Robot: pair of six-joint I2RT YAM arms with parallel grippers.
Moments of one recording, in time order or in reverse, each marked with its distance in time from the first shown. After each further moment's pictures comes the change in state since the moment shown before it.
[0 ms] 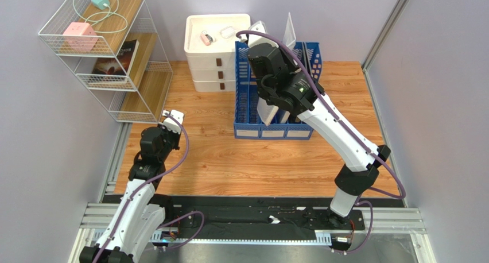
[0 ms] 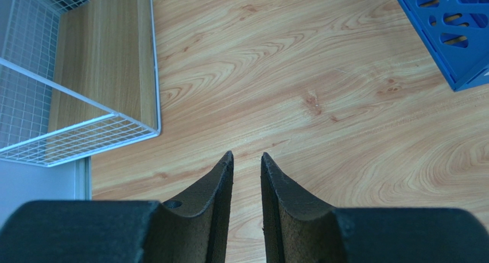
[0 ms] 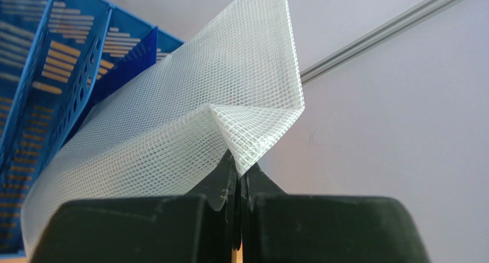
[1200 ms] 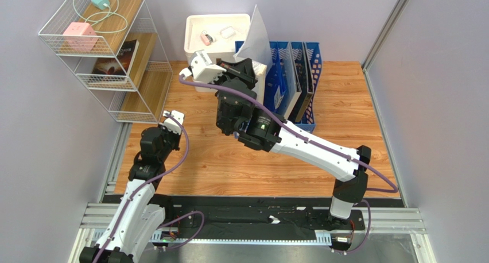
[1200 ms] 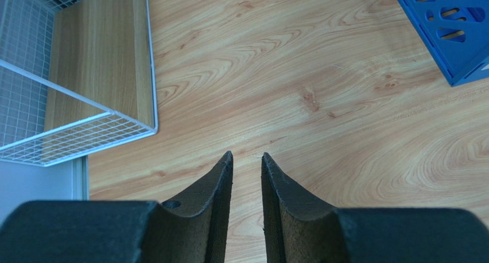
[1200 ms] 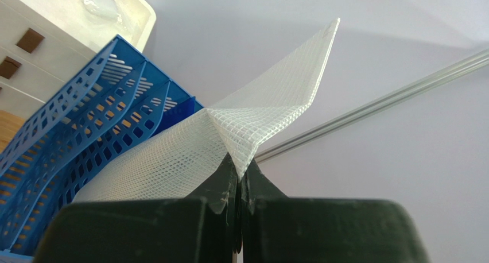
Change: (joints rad) left arm 0.000 -0.003 0.000 -0.014 0.009 0.004; right arm 0.311 0.026 -0.195 0.803 0.143 -0.715
